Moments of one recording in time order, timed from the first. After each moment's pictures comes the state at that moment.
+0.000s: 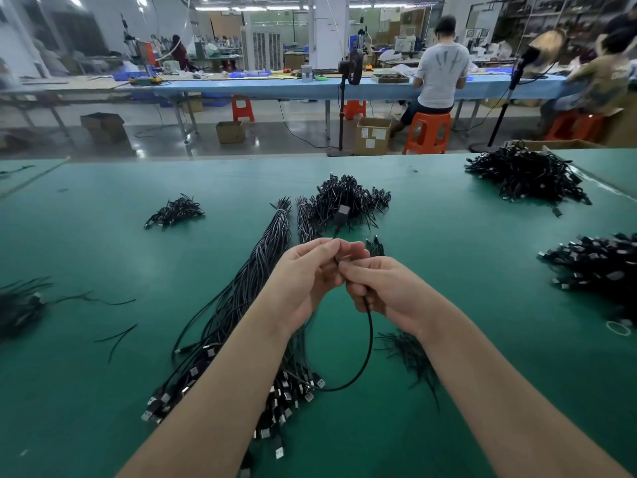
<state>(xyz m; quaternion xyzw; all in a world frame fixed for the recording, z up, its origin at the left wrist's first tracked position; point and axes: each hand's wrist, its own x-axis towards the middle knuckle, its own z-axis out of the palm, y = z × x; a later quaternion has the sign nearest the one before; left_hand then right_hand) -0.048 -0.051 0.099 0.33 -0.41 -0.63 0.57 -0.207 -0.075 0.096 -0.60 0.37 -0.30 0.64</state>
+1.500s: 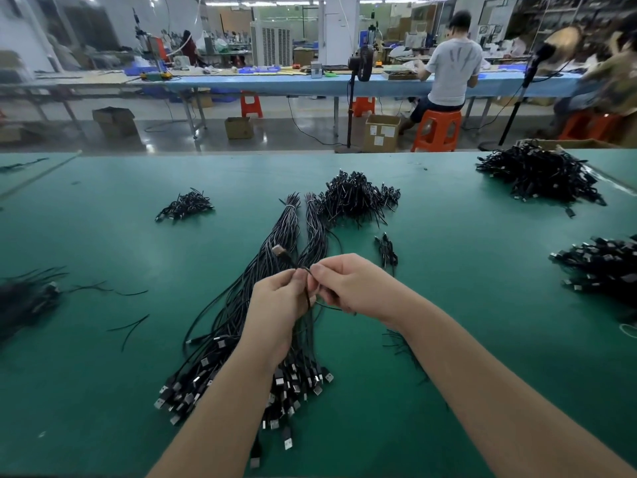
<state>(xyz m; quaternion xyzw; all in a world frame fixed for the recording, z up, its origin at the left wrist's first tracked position) -0.020 -0.017 0.061 0.53 -0.35 -0.49 0.60 -0.158 -0.056 0.114 -0.75 0.39 -0.21 0.49</state>
